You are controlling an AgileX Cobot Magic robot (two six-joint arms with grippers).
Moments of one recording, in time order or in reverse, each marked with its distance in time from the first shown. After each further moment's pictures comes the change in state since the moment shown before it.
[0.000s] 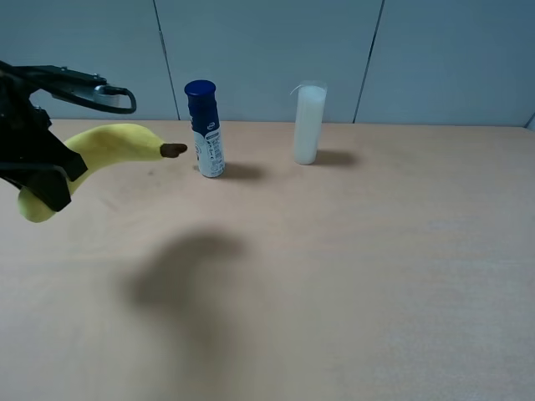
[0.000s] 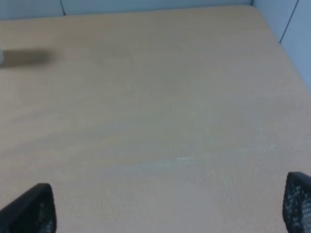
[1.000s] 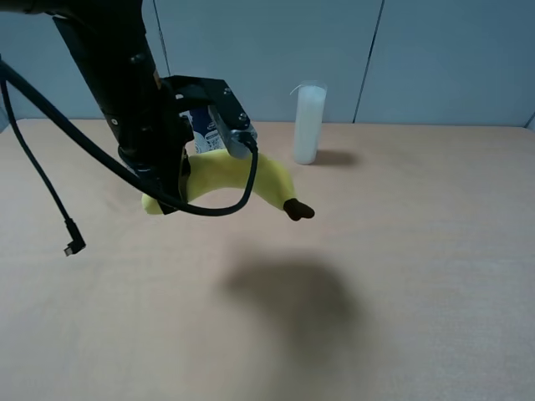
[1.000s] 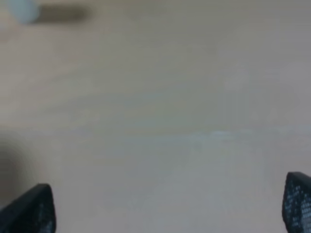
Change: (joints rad) left arm -0.379 0.218 -0.230 -0.015 -0.069 0.376; right arm 0.004 0.298 -0.138 0.144 0.067 -0.137
